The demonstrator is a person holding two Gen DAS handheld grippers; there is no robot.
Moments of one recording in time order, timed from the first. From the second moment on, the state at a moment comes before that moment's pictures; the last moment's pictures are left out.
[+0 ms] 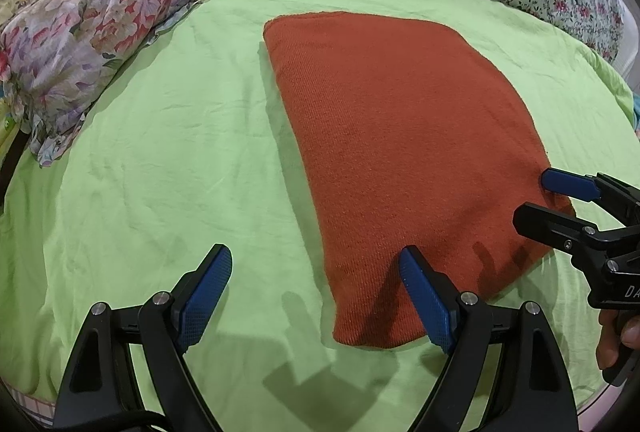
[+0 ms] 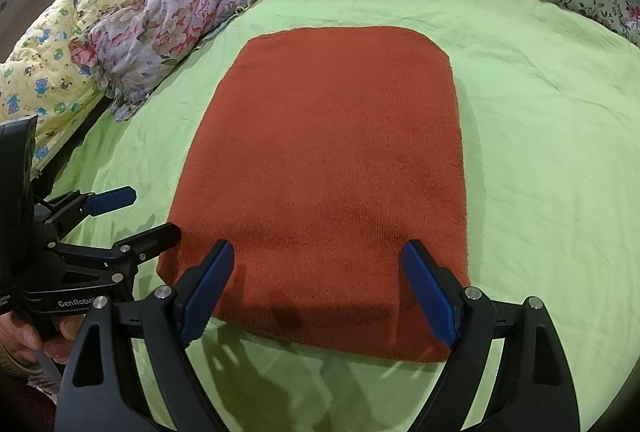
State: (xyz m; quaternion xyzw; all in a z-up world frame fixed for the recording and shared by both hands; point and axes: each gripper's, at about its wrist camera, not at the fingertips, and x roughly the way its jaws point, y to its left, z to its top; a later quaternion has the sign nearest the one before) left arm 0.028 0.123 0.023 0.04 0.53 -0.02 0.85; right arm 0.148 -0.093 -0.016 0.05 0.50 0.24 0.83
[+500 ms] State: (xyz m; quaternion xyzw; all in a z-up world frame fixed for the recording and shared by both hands) left arm 0.030 0.123 0.022 0.04 0.53 -0.02 0.85; right arm 0.152 -0.093 -0.015 0.05 0.50 0.24 0.83
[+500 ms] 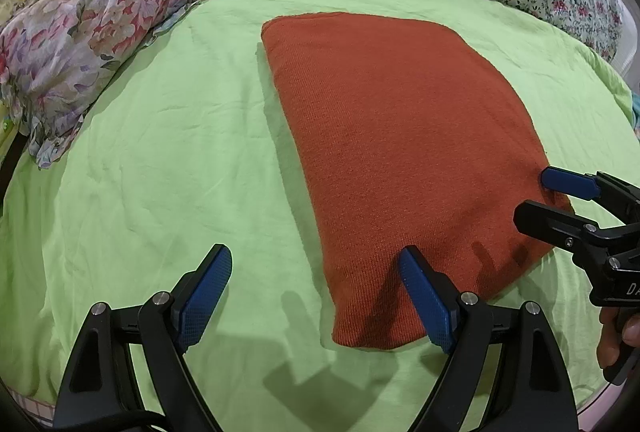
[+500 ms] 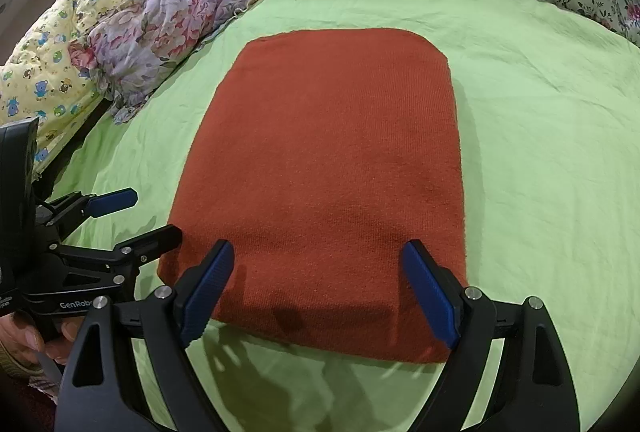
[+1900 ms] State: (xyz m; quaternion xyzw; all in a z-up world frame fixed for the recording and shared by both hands) left arm 0.016 0.116 0.032 0.02 0.51 -0.02 0.86; right arm 0.146 -0.096 -0.015 0.06 0.49 0.23 0.84
